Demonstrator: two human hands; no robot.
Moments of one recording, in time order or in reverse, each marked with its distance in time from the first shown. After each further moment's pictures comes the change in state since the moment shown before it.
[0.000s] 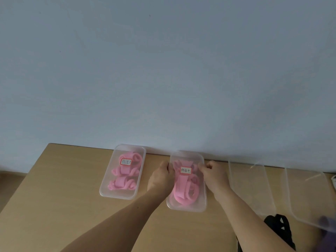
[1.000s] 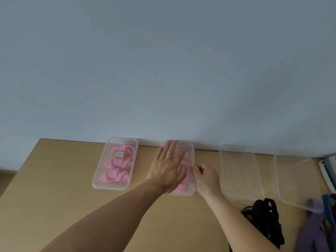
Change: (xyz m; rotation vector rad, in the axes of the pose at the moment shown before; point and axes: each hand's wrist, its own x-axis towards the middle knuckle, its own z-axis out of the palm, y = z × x) left_hand -0.001 0.000 0.022 0.732 0.035 0.649; right_hand -0.037 0.025 0.003 0.046 0.006 -0.130
